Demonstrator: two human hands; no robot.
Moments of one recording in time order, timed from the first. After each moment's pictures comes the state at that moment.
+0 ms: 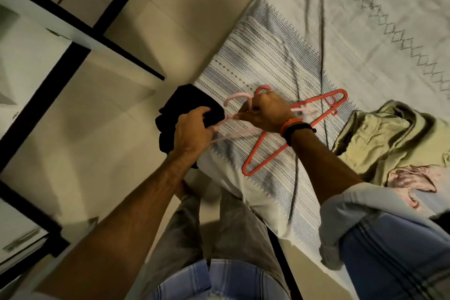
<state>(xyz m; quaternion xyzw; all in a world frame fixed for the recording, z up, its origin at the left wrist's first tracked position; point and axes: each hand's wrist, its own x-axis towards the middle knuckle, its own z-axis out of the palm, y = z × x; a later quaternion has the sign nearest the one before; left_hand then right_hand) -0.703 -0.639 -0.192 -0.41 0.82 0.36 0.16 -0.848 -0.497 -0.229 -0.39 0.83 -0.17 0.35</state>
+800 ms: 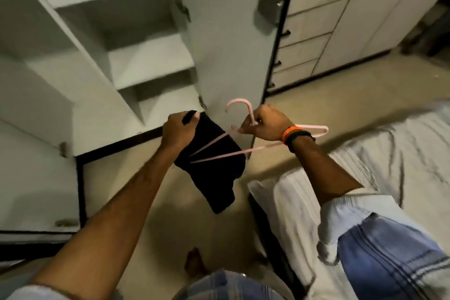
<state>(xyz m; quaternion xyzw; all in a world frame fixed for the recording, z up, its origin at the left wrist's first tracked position) -0.434 -0.872 0.004 -0.57 0.69 0.39 -0.21 -0.658 -0.783 0.005 -0.57 0.77 -0.16 0.26</state>
